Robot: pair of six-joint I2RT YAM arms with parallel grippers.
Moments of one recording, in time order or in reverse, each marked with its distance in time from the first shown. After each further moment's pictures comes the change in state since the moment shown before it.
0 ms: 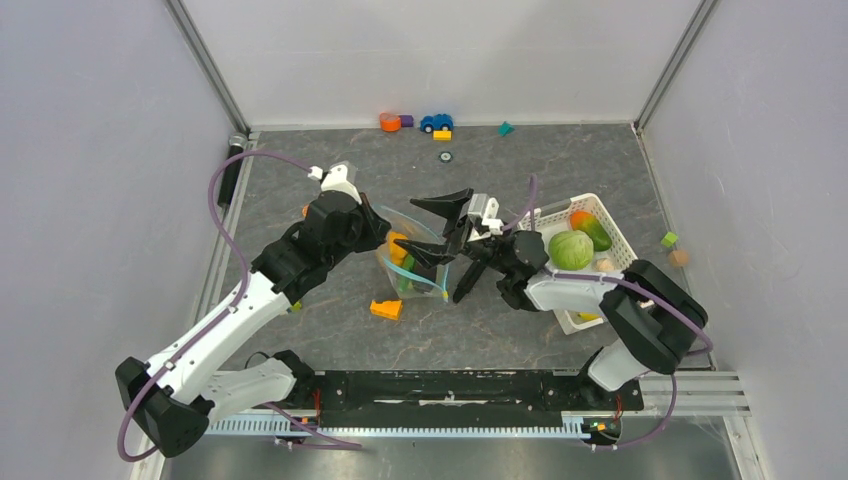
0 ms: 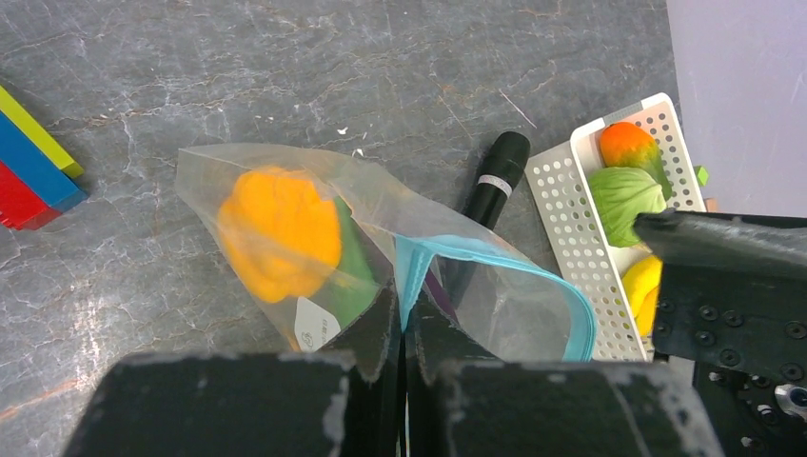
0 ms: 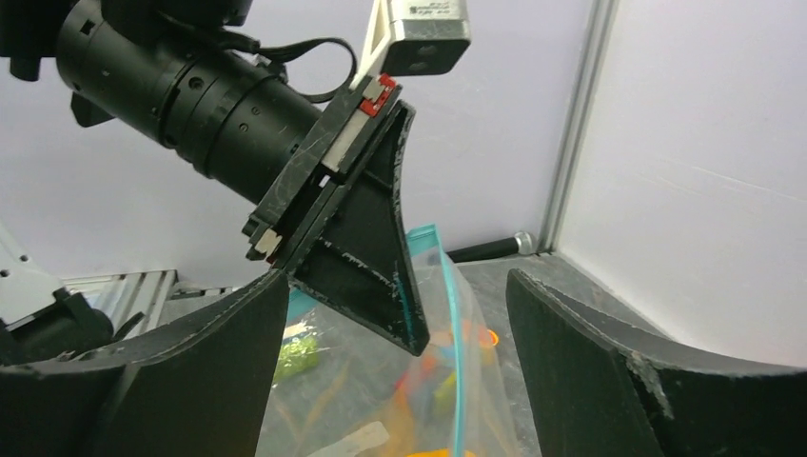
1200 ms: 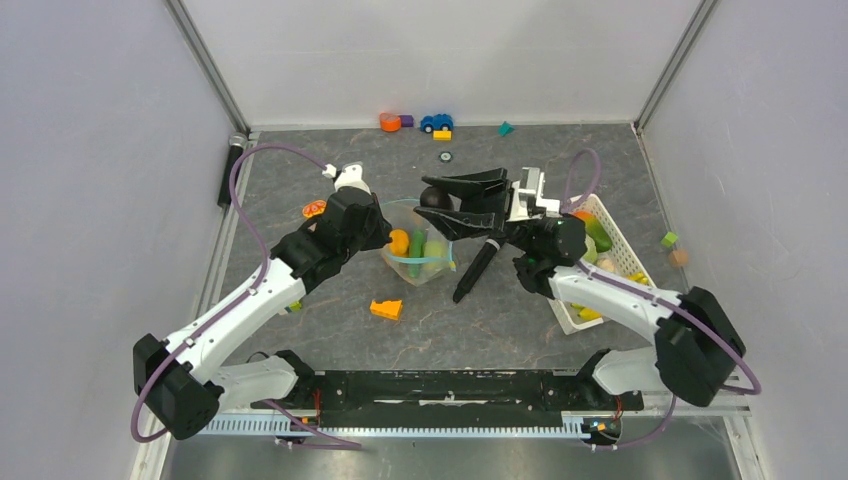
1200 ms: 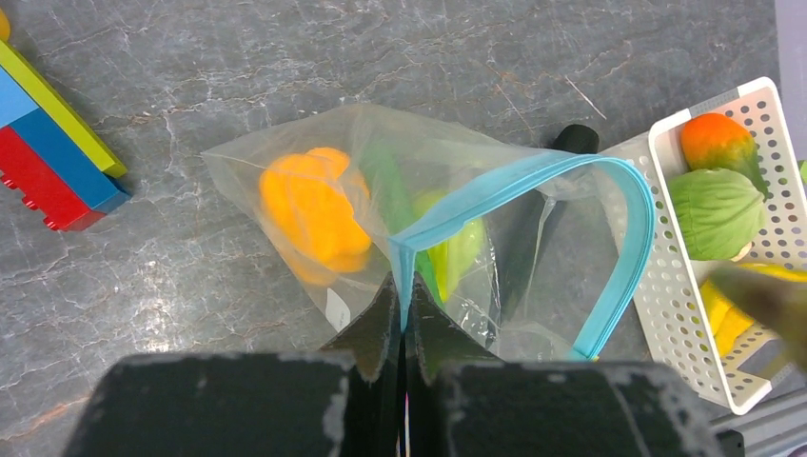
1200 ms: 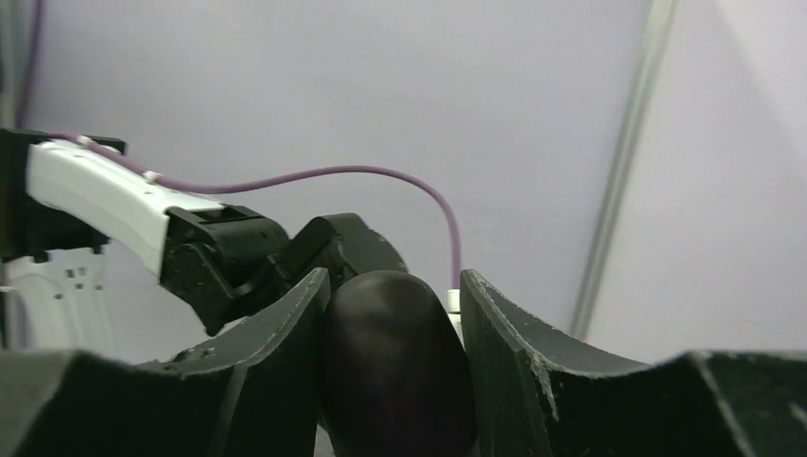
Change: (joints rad) left arm -0.001 0.103 0.003 0.003 -0.054 0.052; right arm -0.061 -0.257 0.155 -0.120 -0.088 0.116
